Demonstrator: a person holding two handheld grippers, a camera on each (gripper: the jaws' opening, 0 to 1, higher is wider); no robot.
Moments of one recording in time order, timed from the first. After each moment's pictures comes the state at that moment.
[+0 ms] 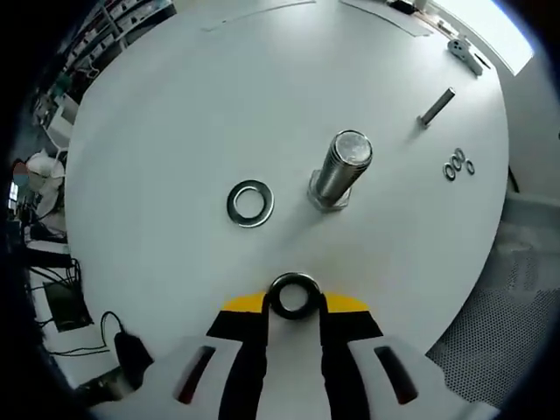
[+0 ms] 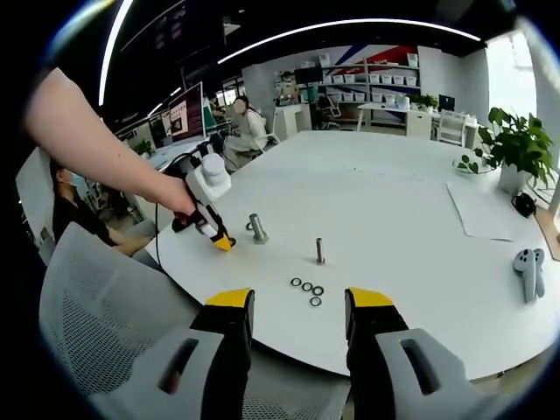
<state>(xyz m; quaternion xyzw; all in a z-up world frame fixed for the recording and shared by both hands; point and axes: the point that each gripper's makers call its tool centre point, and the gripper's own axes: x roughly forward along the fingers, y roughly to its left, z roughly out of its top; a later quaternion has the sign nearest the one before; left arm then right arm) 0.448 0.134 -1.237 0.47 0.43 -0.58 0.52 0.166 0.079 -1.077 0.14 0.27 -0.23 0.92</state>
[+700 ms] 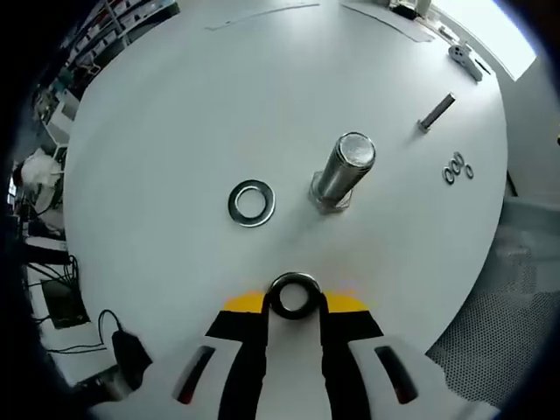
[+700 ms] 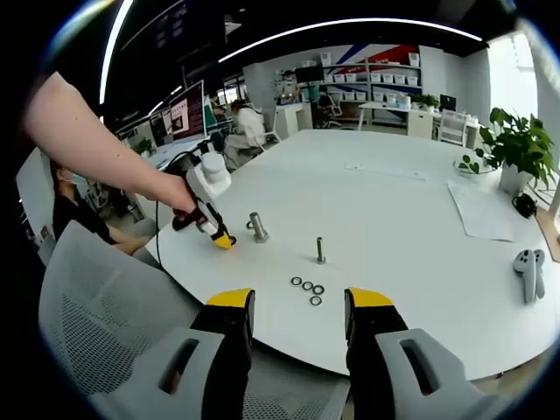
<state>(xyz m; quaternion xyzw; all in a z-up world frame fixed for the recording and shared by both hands) 0.452 0.127 -1.244 0.47 0.43 -0.57 0.52 0.166 0.079 -1.079 0.14 0.28 -0.22 0.92</state>
